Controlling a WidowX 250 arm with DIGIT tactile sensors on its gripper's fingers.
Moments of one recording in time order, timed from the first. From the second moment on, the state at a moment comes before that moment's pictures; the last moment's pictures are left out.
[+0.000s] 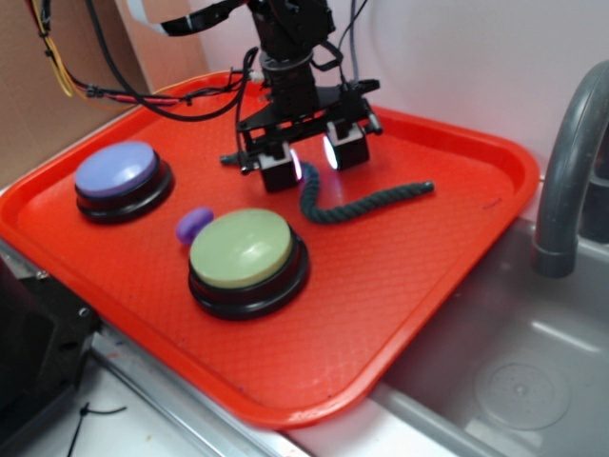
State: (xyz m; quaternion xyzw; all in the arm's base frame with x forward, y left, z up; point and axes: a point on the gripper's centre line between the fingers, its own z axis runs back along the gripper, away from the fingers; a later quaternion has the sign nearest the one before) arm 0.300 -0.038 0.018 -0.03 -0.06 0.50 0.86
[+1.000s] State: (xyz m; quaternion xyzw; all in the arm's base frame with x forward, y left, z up) arm 0.276 -0.013 0.096 -0.07 0.02 0.24 0.97
